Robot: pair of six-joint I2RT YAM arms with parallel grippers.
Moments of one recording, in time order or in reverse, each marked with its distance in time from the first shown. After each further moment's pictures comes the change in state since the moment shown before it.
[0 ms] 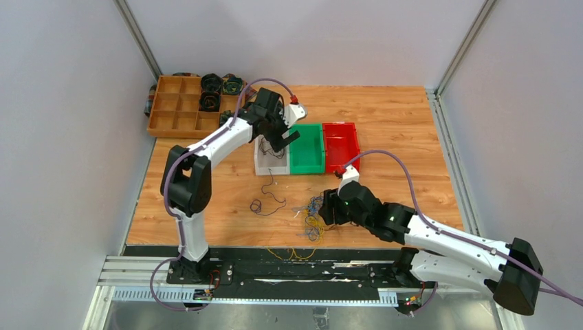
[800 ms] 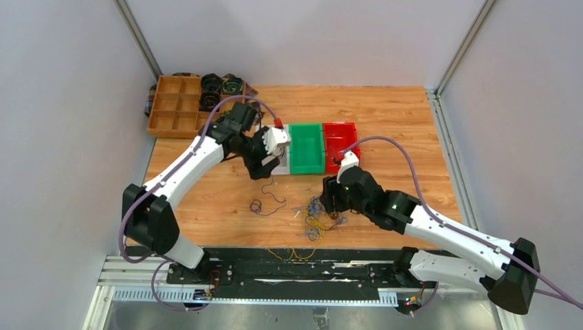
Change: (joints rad) left arm 0.029 -0.385 -0.179 -0.378 0.272 0.121; right arm -0.045 0.028 0.180 -0.117 0.007 -0.109
